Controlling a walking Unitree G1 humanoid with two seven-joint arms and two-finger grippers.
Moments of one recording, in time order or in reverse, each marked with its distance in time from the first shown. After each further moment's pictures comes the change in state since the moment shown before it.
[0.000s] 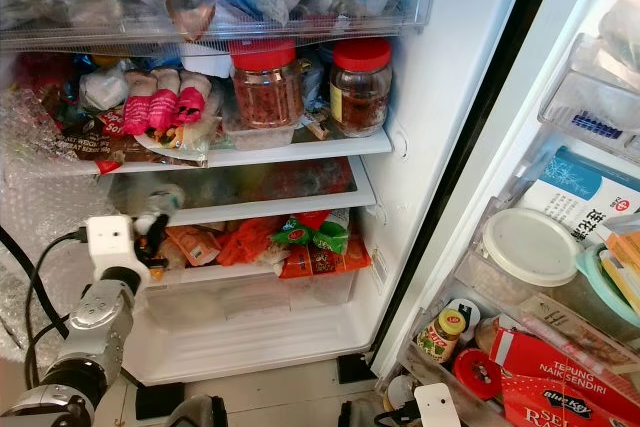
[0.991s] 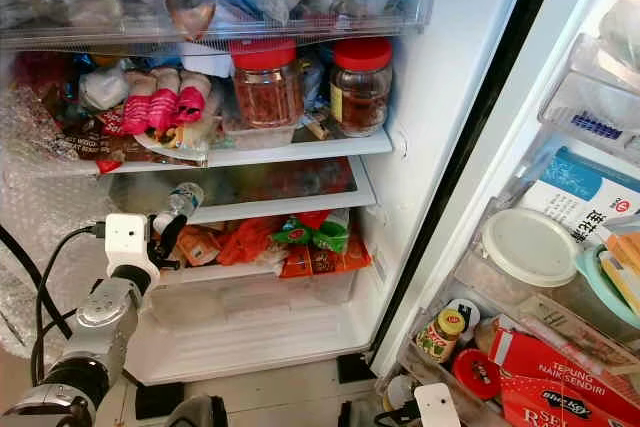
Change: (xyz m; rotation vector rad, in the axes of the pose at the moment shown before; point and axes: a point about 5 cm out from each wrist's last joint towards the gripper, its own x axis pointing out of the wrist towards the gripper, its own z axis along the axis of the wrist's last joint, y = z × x) left arm 0.001 -0.009 0.001 0.037 0.002 -0.085; right arm 0.000 0.000 0.000 0.002 0.001 0.002
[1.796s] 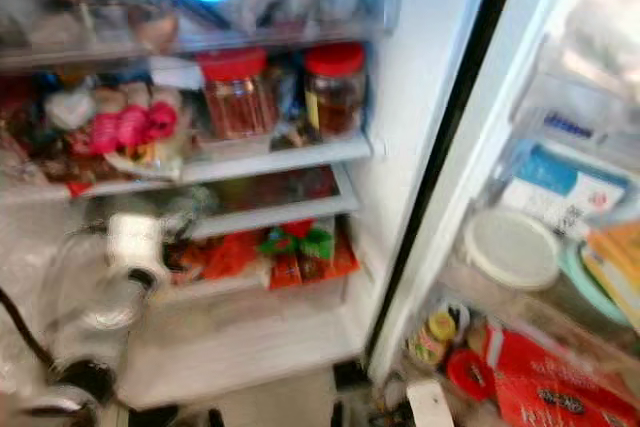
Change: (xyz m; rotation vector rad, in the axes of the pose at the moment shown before) left arm 0.000 -0.024 -0.005 0.018 0.020 -0.091; right arm 0.000 0.006 -0.002 -0.011 0.002 0.019
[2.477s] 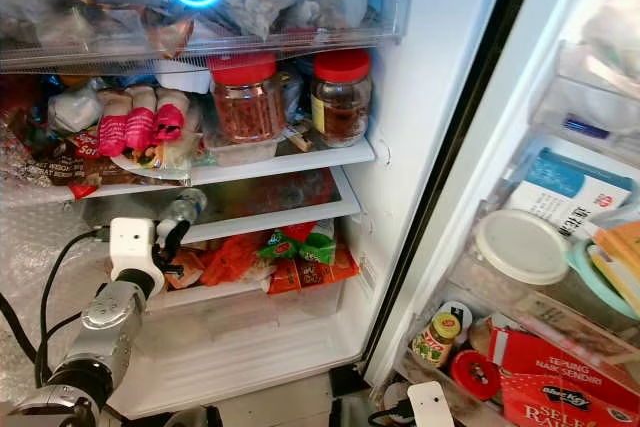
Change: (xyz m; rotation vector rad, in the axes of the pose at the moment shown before) left arm -0.003 0.022 -0.003 -0.060 0.021 0.118; right arm 0.001 0.001 0.004 0.005 -0.011 0.014
